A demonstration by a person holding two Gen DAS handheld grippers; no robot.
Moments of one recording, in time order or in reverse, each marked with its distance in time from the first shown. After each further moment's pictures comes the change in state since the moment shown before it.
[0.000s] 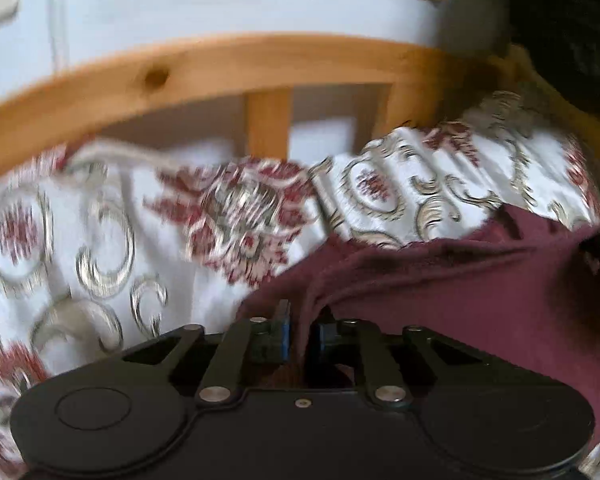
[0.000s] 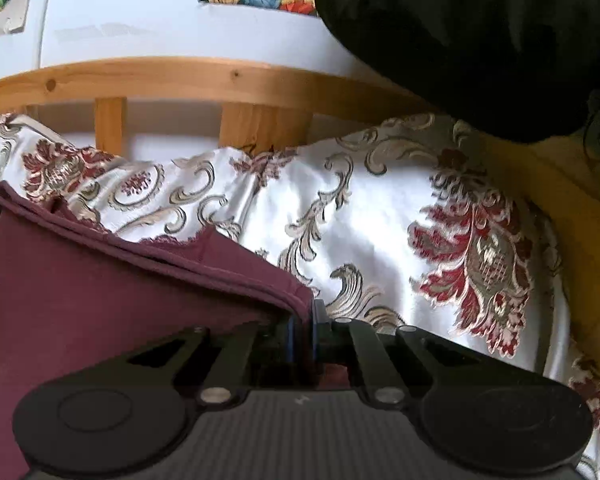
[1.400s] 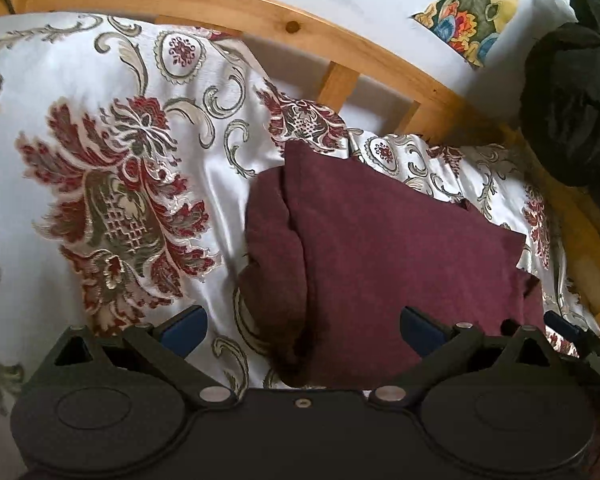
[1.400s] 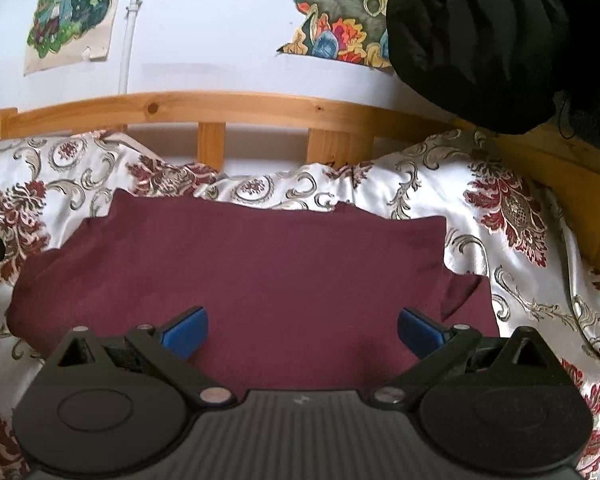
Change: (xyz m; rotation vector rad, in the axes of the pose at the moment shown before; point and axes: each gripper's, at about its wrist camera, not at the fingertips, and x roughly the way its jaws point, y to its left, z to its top) left arm -0.121 0.021 -0.145 -0.356 -0.059 -0.082; right arm -0.105 0.110 -0.091 0.068 -0.176 0.034
